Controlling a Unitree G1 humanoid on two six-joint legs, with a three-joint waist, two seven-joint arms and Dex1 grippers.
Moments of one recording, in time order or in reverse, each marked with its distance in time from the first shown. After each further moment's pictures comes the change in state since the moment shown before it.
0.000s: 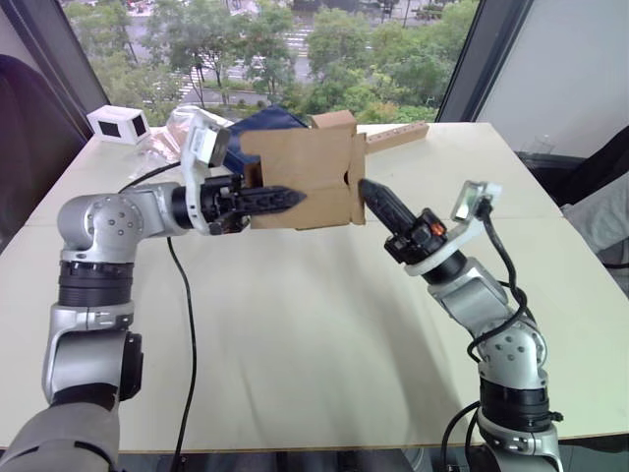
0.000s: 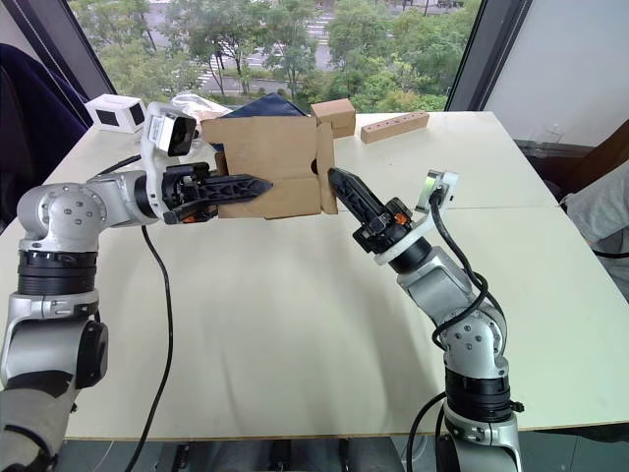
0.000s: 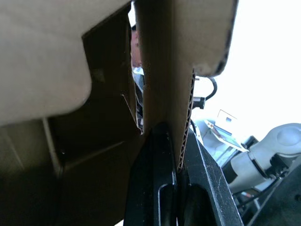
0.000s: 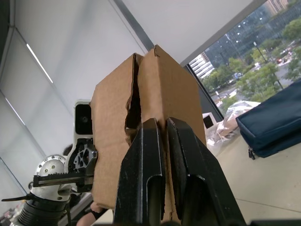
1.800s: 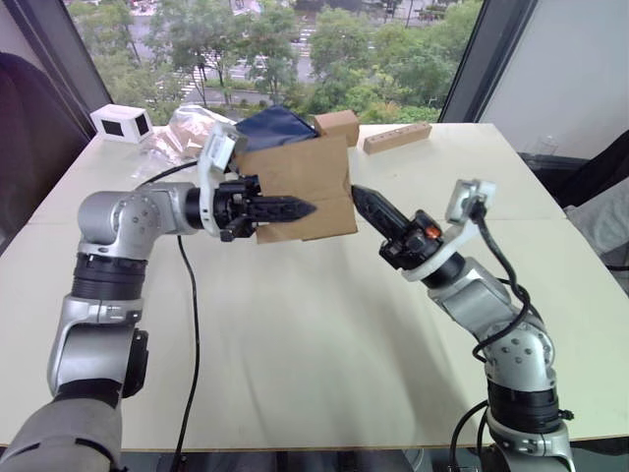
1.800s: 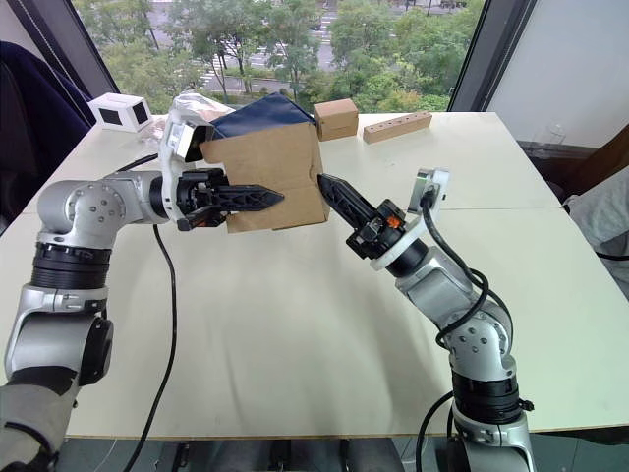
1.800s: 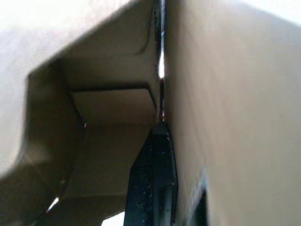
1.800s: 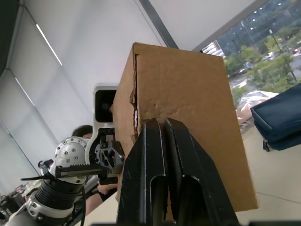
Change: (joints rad) left arm -0.034 -0.013 -0.112 0.055 0.120 -0.091 -0.117; right arm 0.011 -0.042 0.077 -0.046 0.027 0.018 -0.024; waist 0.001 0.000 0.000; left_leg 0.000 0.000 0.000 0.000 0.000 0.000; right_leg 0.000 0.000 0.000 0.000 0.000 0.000
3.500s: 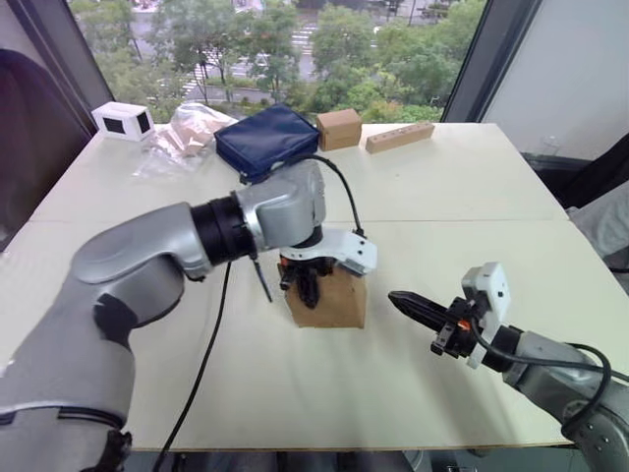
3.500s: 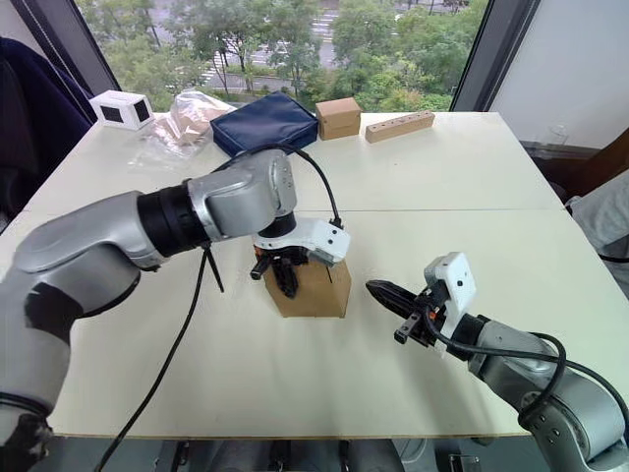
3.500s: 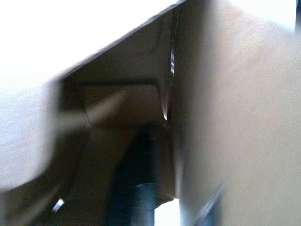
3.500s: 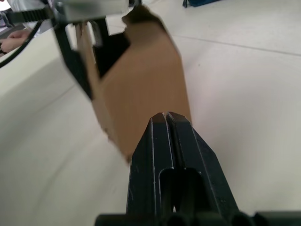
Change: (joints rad) left arm -0.585 -0.118 -1.169 0.007 0.655 -0.135 -0.274; right arm 0.477 -0.403 -0.136 -0.241 -0.284 0.092 0.151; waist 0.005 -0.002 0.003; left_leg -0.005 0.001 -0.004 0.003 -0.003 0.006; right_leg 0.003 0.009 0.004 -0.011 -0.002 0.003
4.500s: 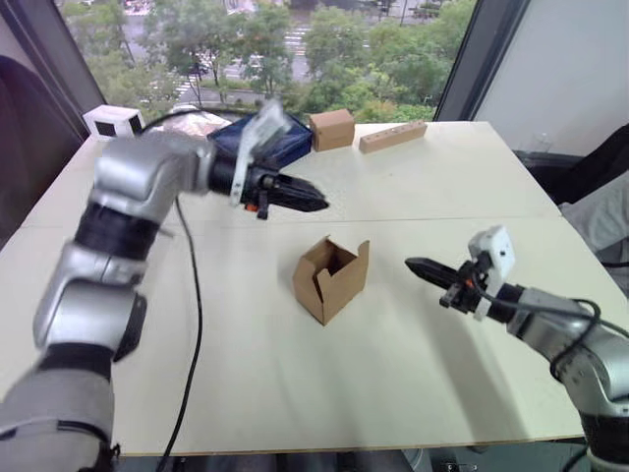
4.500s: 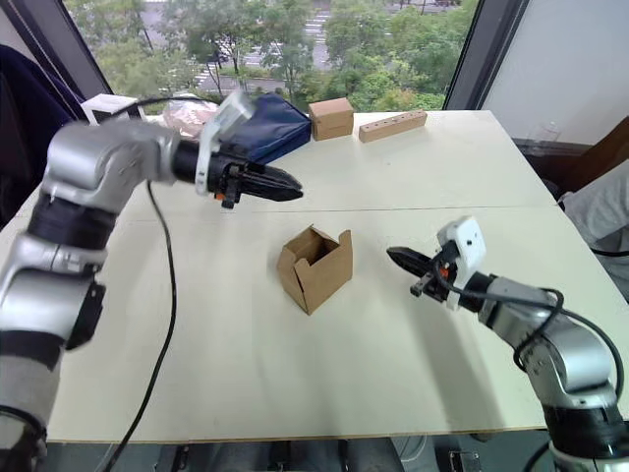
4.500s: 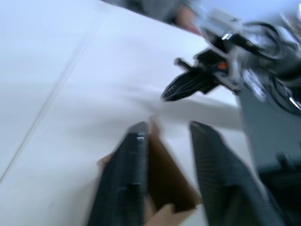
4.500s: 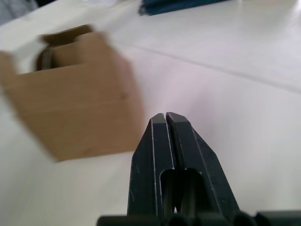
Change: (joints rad) left arm 0.503 0.174 1.043 -0.072 -0.466 0.085 0.495; right arm -0.318 -0.039 0.067 0.414 -0.229 -0.094 0.170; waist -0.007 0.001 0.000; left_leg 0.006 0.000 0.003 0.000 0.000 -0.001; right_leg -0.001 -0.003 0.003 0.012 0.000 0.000
